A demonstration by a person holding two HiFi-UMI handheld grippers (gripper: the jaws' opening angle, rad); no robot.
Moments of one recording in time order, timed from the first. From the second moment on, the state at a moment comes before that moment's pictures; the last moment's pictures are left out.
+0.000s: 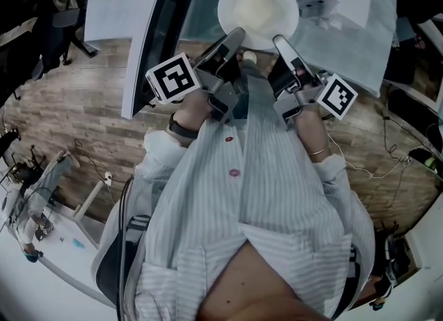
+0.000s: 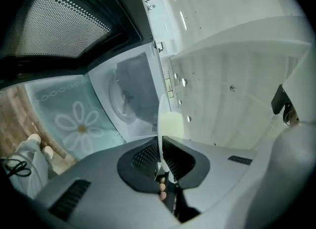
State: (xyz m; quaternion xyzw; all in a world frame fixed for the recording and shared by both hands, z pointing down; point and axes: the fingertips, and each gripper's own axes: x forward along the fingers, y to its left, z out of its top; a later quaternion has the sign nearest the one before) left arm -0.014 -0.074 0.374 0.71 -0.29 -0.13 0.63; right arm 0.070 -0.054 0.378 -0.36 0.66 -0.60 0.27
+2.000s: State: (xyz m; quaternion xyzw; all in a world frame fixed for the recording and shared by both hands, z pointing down) left arm -0.009 -0.073 0.368 0.71 -0.27 -0.13 0.64; right arm 0.073 -0.051 0.369 -0.37 0.67 -0.59 0.28
